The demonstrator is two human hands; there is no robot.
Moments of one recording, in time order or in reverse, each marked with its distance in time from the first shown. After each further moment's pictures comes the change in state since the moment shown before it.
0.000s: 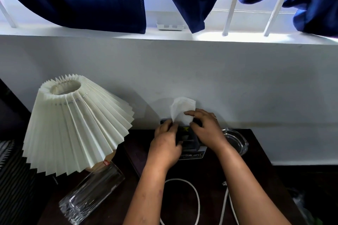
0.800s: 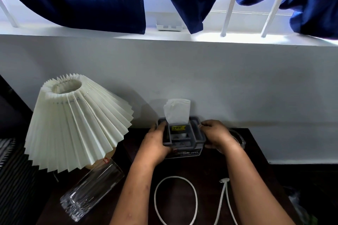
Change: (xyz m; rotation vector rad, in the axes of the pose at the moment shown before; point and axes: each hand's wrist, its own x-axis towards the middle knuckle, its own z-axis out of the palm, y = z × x) left_hand -0.004 -0.017 -0.019 -0.143 -0.066 -0.091; right_hand -0.009 0.005 -0.015 0.356 -0.126 0.640
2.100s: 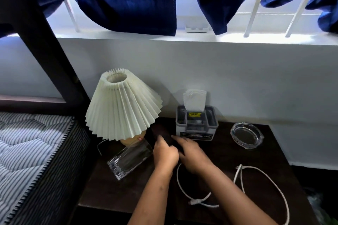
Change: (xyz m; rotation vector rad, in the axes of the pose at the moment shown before) left_hand -0.076 -0.003 0.002 -0.352 0.264 -0.617; right_hand -0.092 0.019 0.100 -0.572 -0.303 -0.588
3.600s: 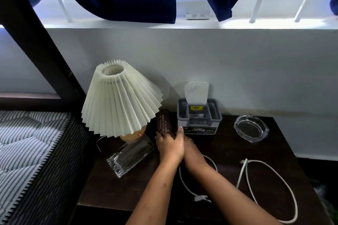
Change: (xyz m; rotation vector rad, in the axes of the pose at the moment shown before) left_hand 0.013 -0.003 0.016 -0.016 -0.037 0.057; right_hand 0.005 -0.014 0.019 0.182 0.065 0.141
